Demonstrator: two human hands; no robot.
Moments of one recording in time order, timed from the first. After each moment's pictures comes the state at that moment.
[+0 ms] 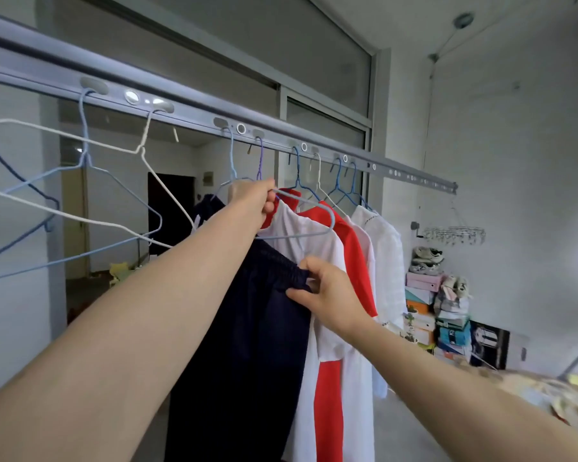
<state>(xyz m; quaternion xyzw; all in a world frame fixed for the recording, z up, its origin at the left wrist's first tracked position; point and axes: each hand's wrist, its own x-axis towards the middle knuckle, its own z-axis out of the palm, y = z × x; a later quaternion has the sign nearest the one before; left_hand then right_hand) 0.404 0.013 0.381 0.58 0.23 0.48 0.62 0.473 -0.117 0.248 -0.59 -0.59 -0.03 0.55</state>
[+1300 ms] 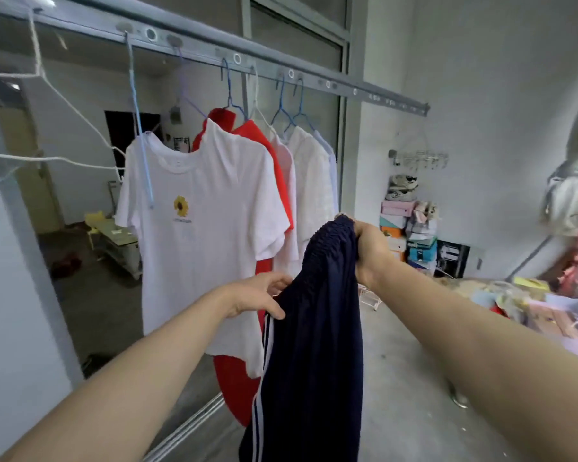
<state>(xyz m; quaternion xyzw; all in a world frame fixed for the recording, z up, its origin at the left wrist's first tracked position) 0.390 -0.031 0.135 0.87 0.15 -0.03 0.46 0.516 -0.194 0.191 -0.43 -0.18 0.33 0.82</state>
